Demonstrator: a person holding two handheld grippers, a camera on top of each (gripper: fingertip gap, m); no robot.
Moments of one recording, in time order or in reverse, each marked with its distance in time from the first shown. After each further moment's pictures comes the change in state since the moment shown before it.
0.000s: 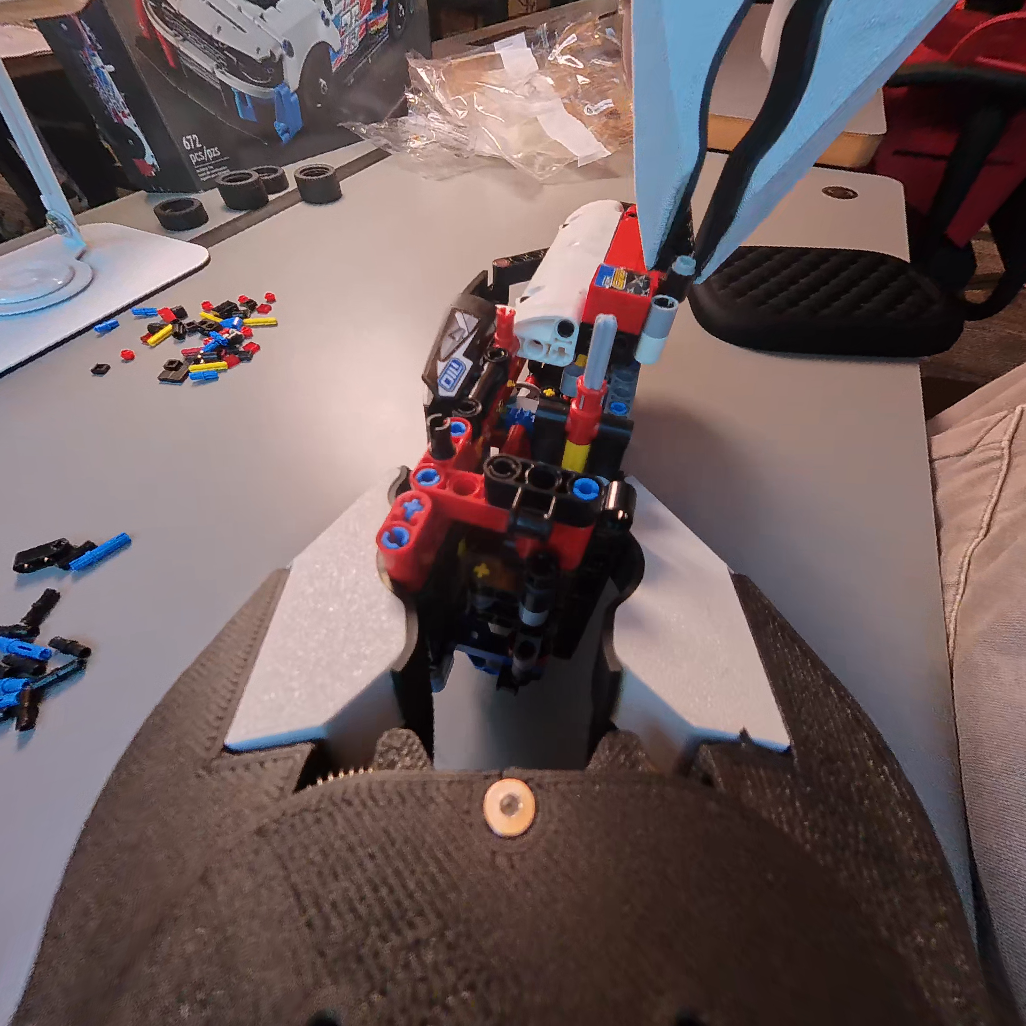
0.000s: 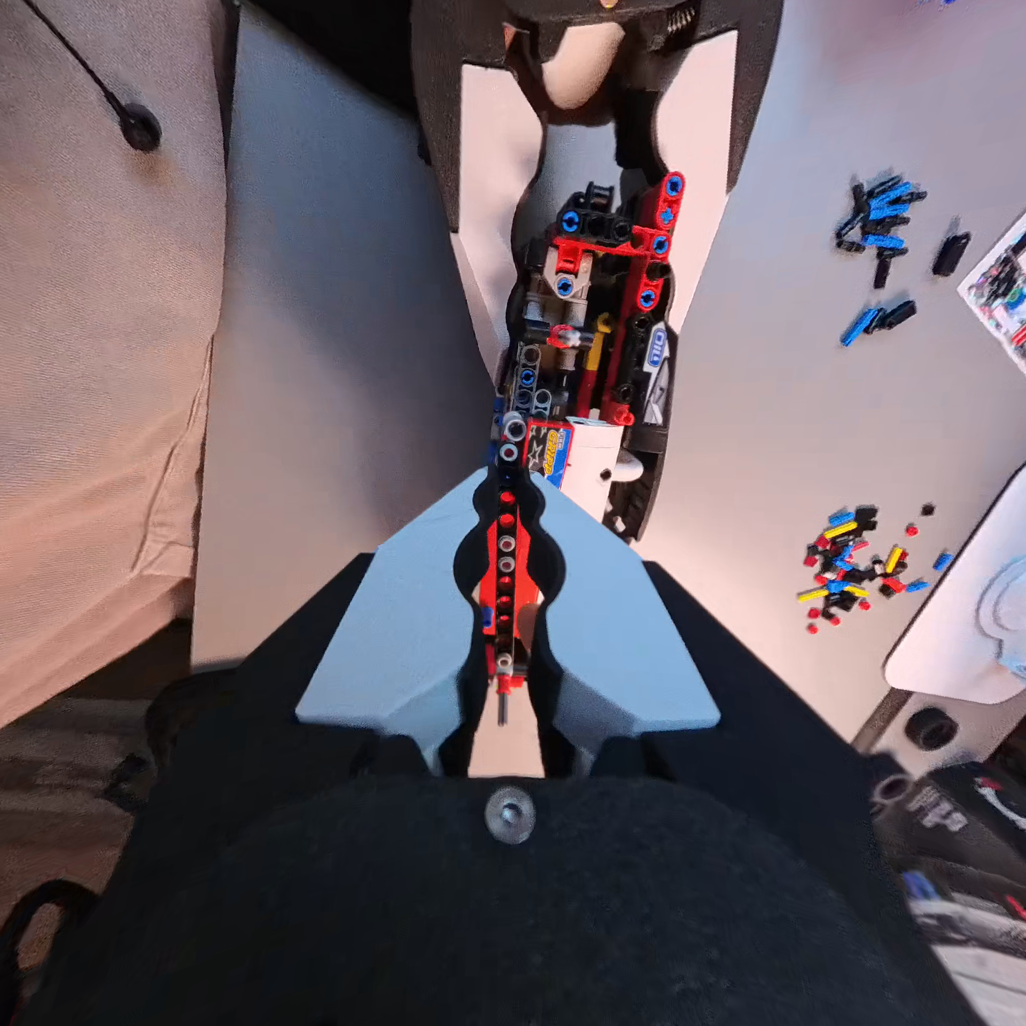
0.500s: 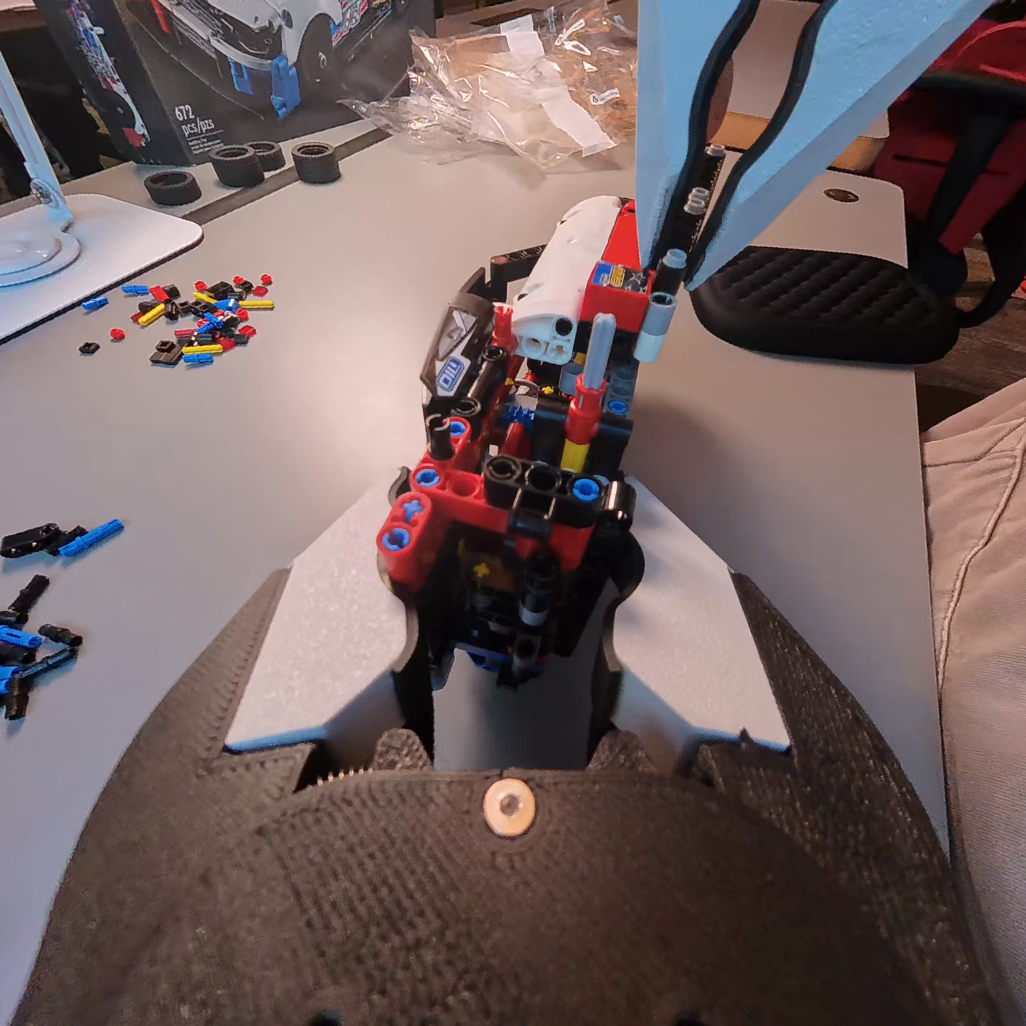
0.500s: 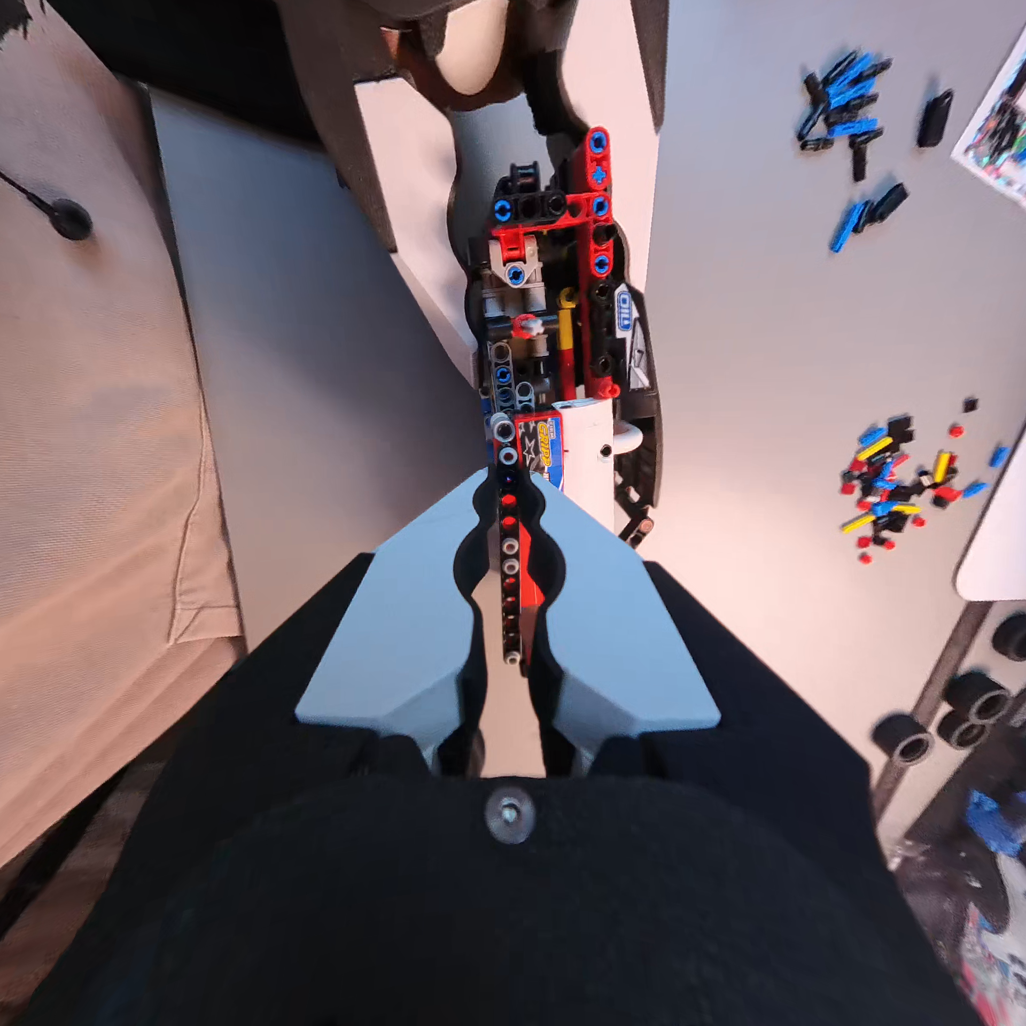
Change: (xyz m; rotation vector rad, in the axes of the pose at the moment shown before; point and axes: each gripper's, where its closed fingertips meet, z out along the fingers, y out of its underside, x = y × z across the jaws) left arm -0.002 0.001 0.000 -0.018 0.008 -0.030; right arm 0.006 0.001 0.001 -0.021 0.055 0.228
